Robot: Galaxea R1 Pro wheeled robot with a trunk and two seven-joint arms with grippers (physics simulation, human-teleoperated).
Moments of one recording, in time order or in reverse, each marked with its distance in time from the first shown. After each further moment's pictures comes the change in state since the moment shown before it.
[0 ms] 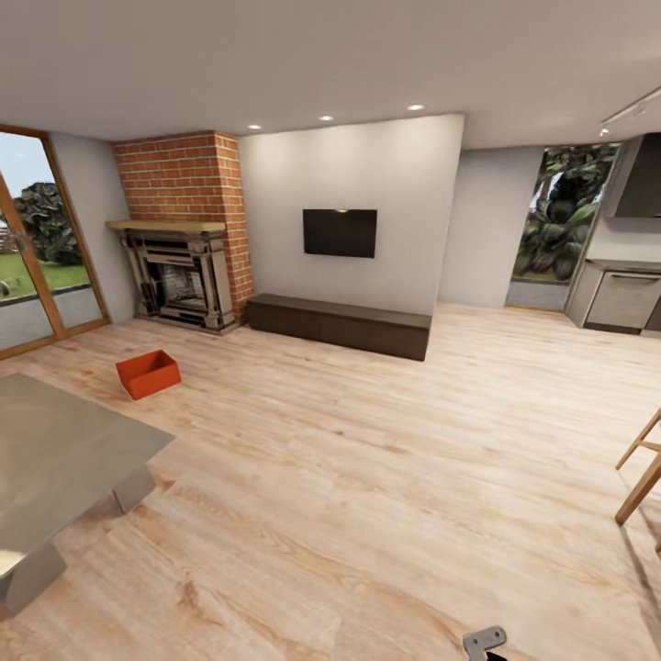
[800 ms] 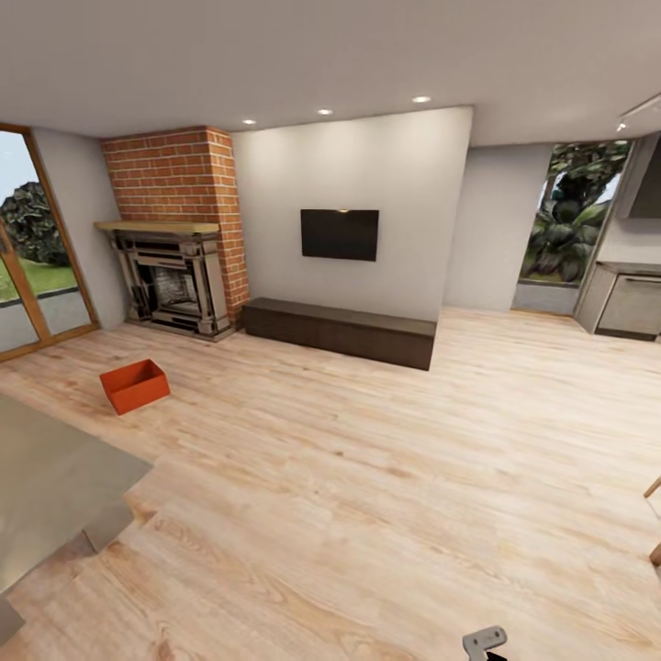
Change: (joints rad) left arm 0.000 0.001 0.000 0.000 0.000 0.000 0.000; right arm 0.000 0.000 0.000 0.000 0.000 0.000 0.000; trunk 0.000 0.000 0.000
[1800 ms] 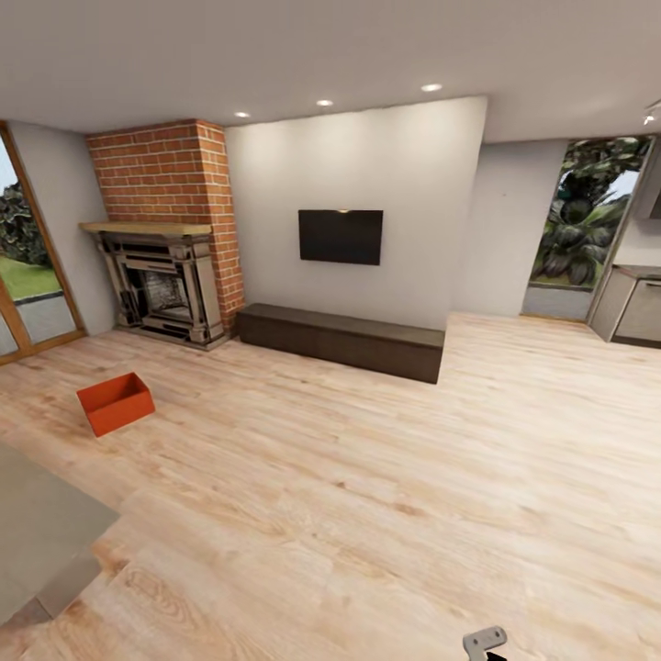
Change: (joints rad) left arm 0.000 0.000 0.000 0.000 0.000 0.000 0.000; right arm 0.000 0.000 0.000 0.000 0.000 0.000 0.000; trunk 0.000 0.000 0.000
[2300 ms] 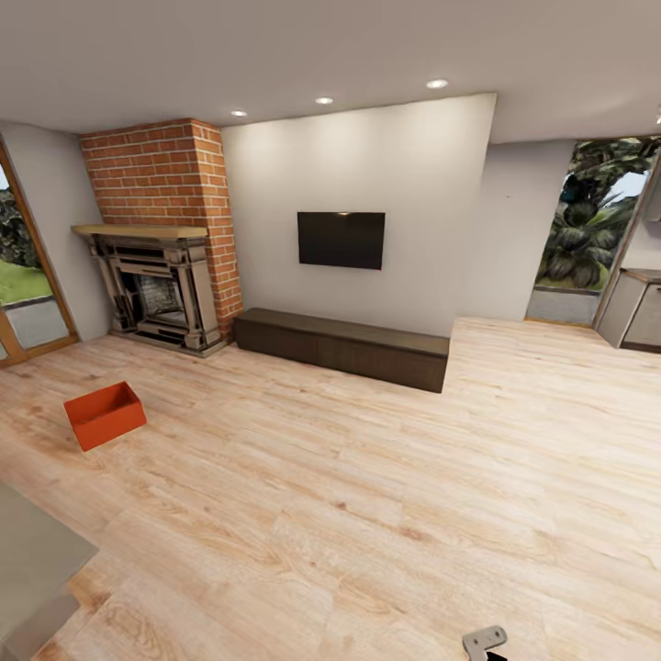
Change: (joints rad) left arm 0.000 0.000 0.000 0.000 0.000 0.000 0.000; right arm -0.001 0.000 0.000 0.000 0.000 0.000 0.000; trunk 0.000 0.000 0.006
